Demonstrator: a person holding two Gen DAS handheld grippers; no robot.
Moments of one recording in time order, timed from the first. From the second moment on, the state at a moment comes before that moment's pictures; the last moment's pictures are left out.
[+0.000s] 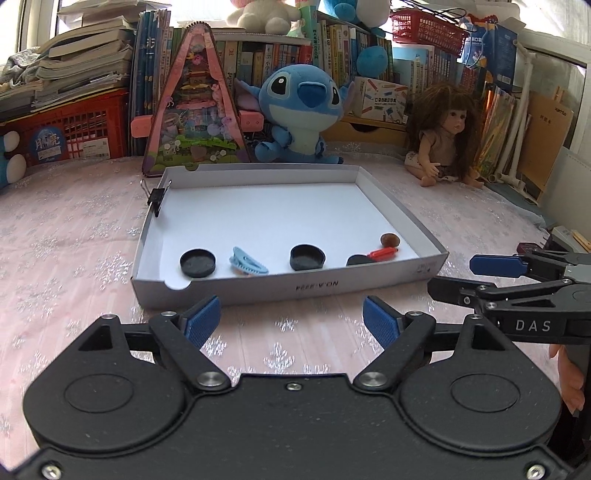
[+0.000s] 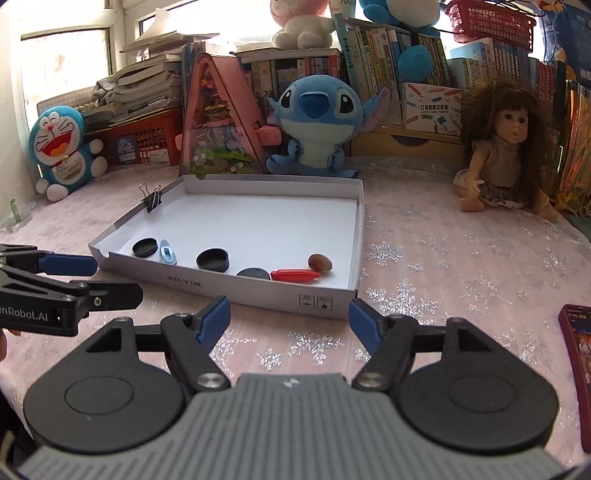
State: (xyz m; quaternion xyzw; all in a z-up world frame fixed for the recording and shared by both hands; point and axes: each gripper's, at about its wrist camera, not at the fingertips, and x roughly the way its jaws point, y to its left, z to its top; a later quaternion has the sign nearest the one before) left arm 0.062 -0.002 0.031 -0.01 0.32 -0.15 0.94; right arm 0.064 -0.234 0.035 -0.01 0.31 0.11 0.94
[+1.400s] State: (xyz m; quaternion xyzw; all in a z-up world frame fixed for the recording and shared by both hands) left arm -0.013 0.017 -0.007 0.02 0.30 -0.15 0.94; right arm -0.007 -0.245 -0.002 -0.07 0.30 0.11 0.94
